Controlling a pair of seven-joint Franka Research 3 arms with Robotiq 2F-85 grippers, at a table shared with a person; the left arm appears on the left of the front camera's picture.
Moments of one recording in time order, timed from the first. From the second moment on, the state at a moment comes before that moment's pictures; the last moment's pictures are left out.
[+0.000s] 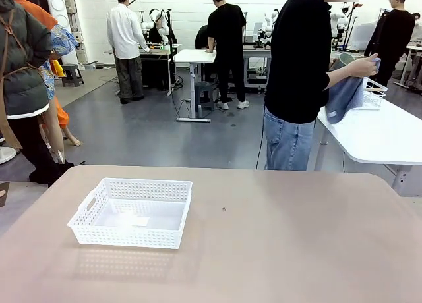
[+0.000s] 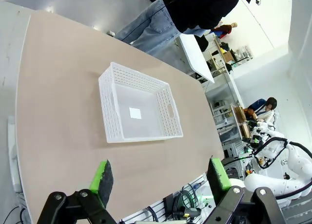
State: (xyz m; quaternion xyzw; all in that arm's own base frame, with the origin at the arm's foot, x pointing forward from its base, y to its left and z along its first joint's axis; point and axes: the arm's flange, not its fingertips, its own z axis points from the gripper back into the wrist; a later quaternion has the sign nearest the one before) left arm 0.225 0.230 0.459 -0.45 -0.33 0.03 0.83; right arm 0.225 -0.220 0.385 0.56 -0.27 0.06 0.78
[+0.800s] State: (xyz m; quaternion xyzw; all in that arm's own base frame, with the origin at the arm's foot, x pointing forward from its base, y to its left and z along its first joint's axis) left arm 0.225 0.230 0.459 -0.45 -0.33 0.03 0.83; right arm 0.225 -0.220 0.385 0.56 -0.27 0.06 0.78
